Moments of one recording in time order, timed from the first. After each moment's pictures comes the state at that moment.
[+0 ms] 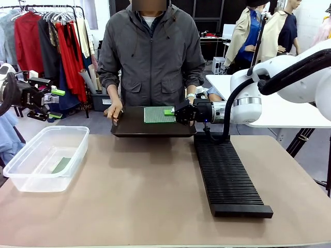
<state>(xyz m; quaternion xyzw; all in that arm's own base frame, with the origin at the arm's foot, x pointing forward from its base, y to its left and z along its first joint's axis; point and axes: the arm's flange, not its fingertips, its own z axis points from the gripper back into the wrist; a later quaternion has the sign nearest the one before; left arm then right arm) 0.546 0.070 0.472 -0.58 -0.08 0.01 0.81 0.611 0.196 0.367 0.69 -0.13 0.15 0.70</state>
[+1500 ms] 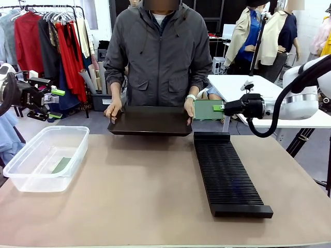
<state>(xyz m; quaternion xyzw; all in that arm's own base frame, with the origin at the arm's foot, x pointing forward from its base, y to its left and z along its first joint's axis) 0.546 0.070 0.472 -0.58 -0.08 0.01 0.81 0.629 -0.002 0.376 0.65 -0.27 0.26 0.66</state>
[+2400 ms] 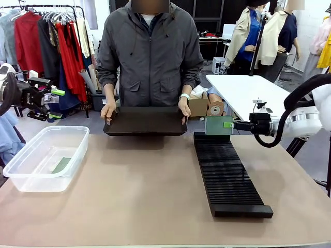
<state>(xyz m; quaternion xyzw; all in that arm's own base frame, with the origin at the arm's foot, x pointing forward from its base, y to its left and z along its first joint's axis) 0.546 0.070 0.472 -0.58 -0.08 0.01 0.81 0.650 -0.058 0.286 0.59 -0.41 0.39 0.57</state>
